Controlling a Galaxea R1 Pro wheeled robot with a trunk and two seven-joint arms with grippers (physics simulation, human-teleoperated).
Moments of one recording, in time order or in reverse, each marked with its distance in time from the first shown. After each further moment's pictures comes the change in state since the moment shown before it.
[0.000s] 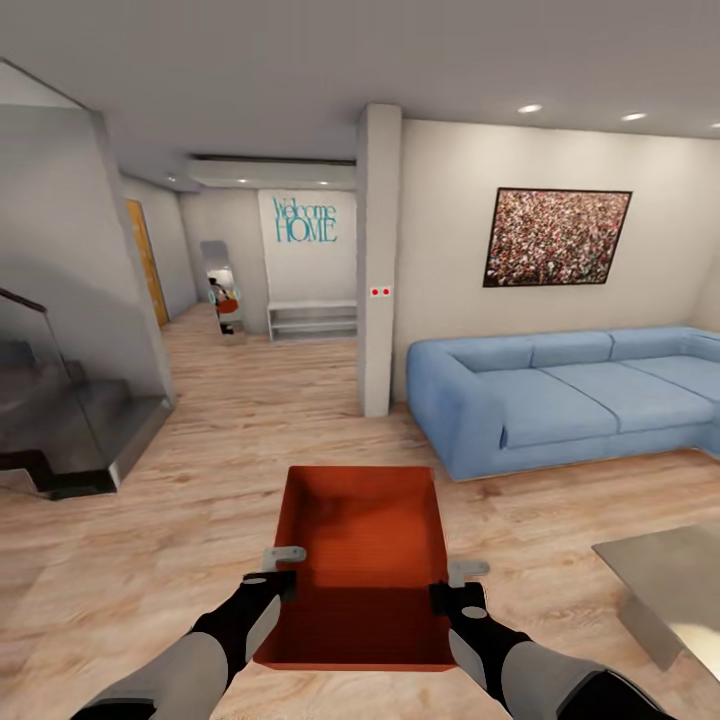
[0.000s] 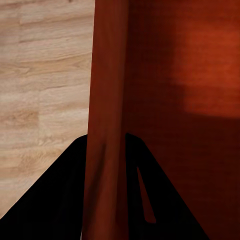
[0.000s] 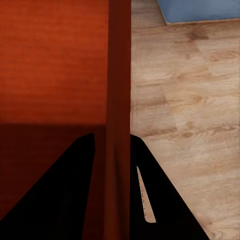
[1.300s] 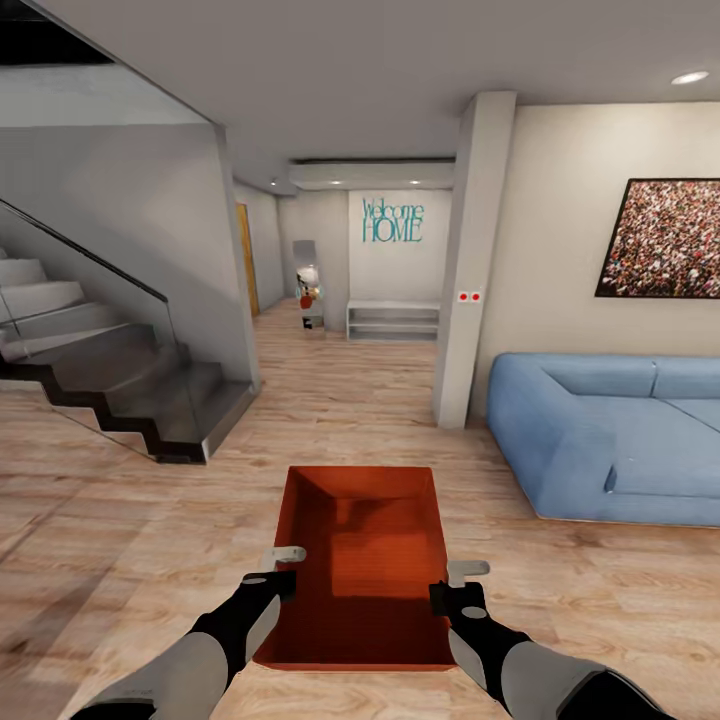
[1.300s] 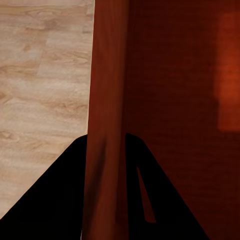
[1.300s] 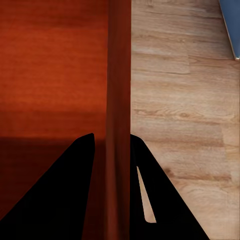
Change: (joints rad) left arm 0.000 0.001 0.000 0.000 0.001 0.000 -0.001; right arm 0.000 0.001 0.001 0.000 -0.001 0.000 -0.001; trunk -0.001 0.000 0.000
